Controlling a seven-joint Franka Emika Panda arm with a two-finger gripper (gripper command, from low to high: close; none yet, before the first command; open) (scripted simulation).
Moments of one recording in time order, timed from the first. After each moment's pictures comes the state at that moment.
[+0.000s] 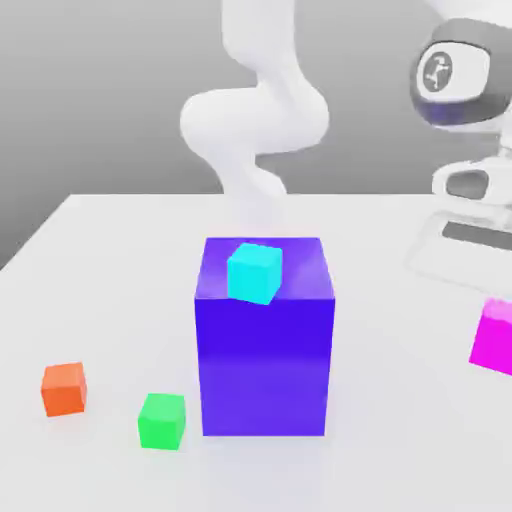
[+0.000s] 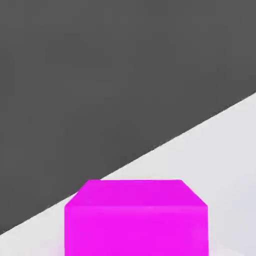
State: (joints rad) arm 0.24 -0.03 0.14 -2.22 -0.20 2.30 1.68
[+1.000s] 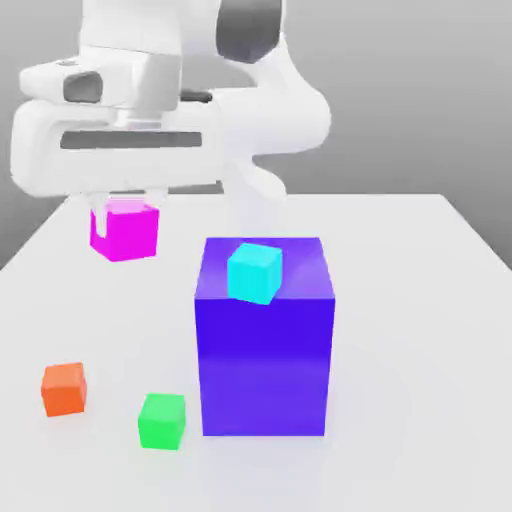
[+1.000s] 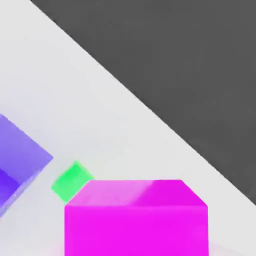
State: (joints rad) arm 0.14 -0.41 -0.44 -2.55 -0.32 2.28 -0.15
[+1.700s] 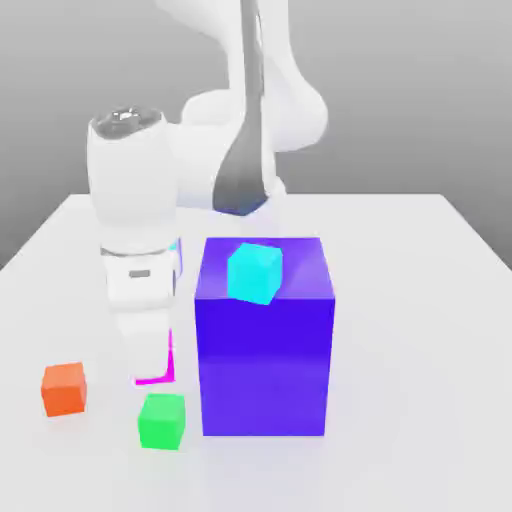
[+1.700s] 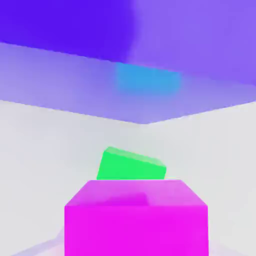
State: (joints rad) arm 0.35 0.07 -0.63 -2.73 0.13 2.78 -1.39
